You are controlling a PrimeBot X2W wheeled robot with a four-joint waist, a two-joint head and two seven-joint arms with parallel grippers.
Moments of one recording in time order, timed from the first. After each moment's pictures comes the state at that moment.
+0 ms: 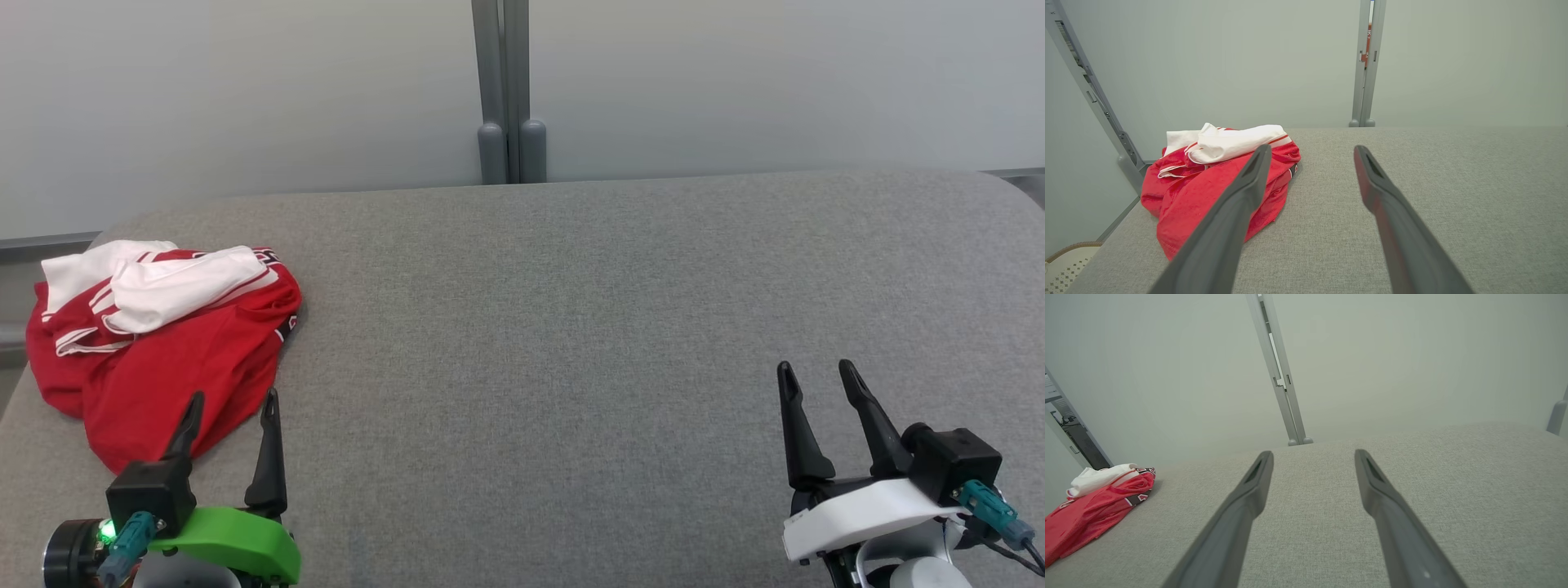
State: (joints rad) left arm 0.03 0.13 -0.01 0.04 -0.17 -0.05 -0.05; right arm 0.04 -0.05 0.04 0.05 0.26 0.13 -0.19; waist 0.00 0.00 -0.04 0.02
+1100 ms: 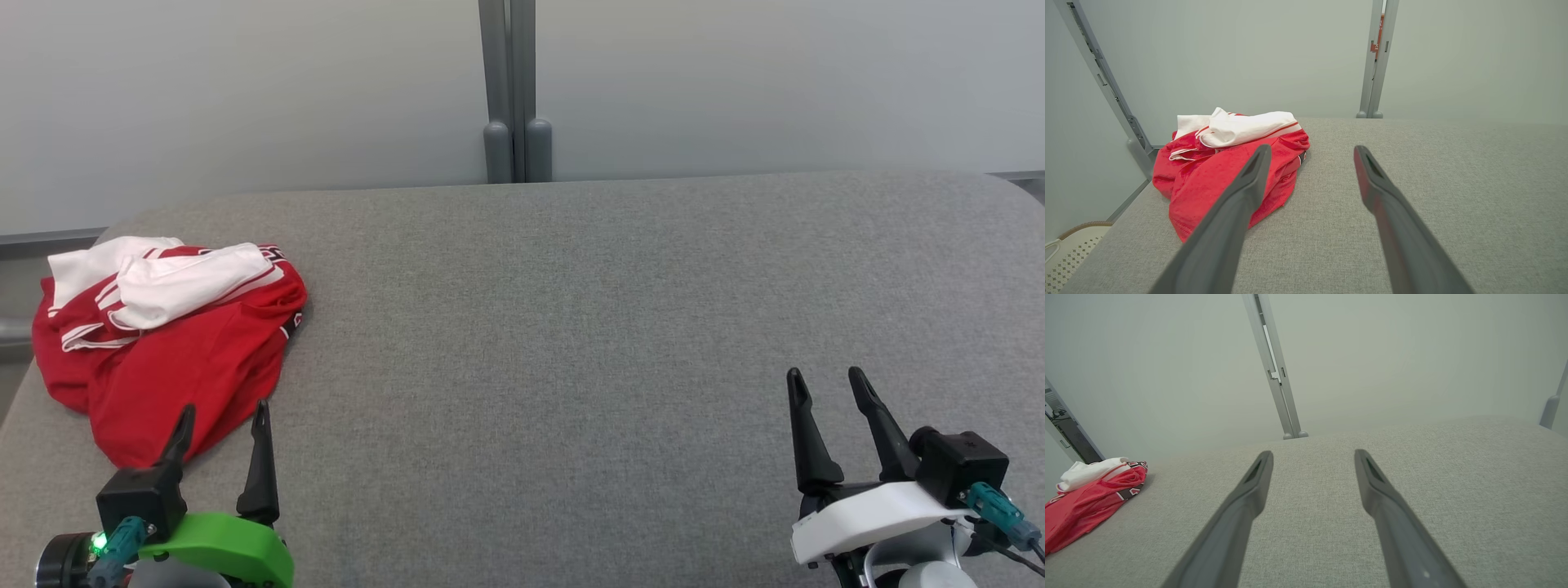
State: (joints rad) left arm 0.05 0.14 -0.01 0.03 -0.20 -0.03 -0.03; right arm 0.05 -0.05 0.02 0.06 0.25 0.13 -0.17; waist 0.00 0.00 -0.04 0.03
